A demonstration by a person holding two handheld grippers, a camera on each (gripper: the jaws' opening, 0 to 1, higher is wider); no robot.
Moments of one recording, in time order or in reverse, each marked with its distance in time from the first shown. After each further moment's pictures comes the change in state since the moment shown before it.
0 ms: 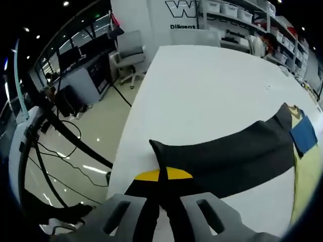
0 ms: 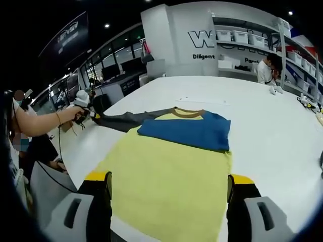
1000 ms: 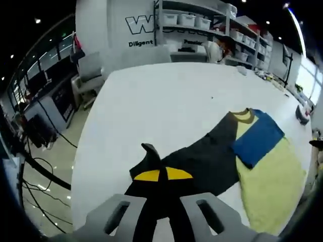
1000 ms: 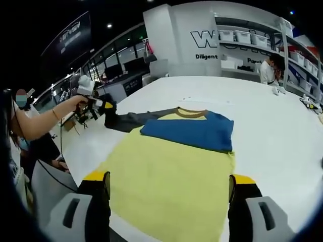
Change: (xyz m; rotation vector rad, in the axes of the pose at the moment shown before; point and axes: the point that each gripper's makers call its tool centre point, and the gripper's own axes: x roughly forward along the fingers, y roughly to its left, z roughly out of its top) left arm -0.059 -0.154 0.066 0.178 -0.150 -0.333; right arm 0.002 0.003 -0.001 -0.008 0.003 0.023
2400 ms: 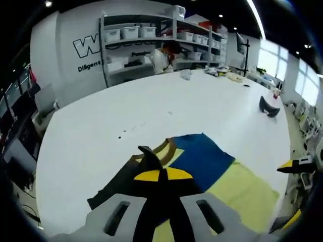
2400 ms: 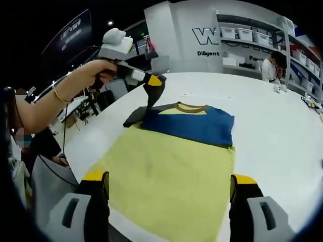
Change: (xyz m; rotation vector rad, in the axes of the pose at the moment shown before) left arm 0.026 -0.255 0.086 0.218 -0.076 -0.254; right arm -0.001 0.001 -0.012 -0.018 0.036 0.020
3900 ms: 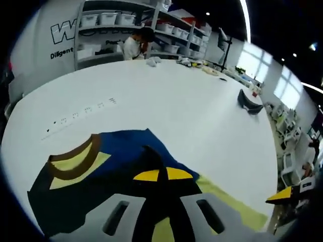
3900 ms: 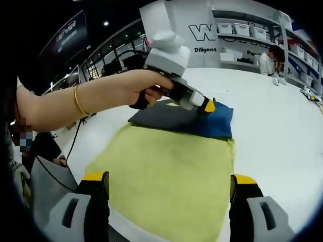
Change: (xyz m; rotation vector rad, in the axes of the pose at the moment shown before) left arm 0.123 -0.130 -0.027 -0.035 0.070 -0.252; right arm 0.008 -0.014 -0.015 0.048 0.013 -0.006
